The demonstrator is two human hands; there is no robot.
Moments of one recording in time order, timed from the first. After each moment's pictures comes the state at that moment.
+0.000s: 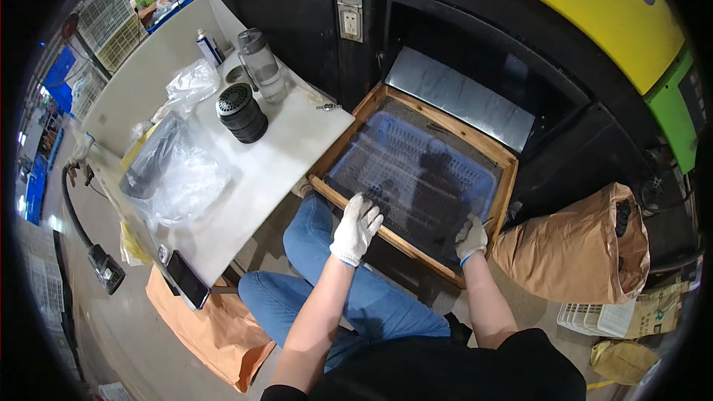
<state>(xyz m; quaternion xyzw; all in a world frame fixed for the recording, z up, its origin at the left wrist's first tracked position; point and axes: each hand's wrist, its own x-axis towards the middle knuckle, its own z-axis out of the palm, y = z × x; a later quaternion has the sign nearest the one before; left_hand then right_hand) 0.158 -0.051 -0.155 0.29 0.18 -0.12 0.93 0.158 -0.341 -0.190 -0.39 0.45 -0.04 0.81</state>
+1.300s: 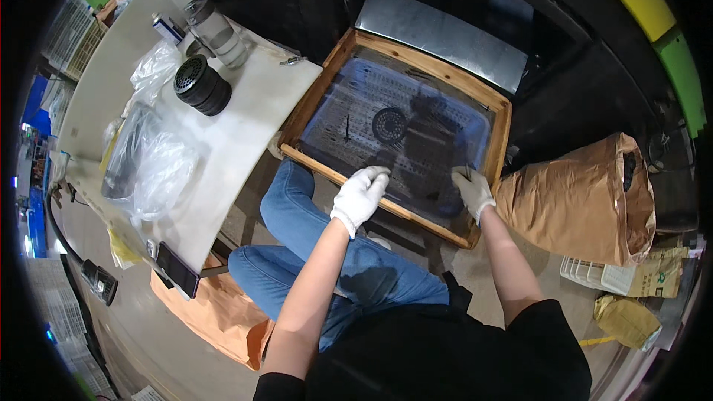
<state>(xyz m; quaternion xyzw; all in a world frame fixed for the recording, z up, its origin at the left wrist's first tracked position) 0.151 -0.084 -0.148 0.86 -0.10 -0.08 0.50 0.145 -0.368 -0.170 -0.82 0.22 0.09 0.52</state>
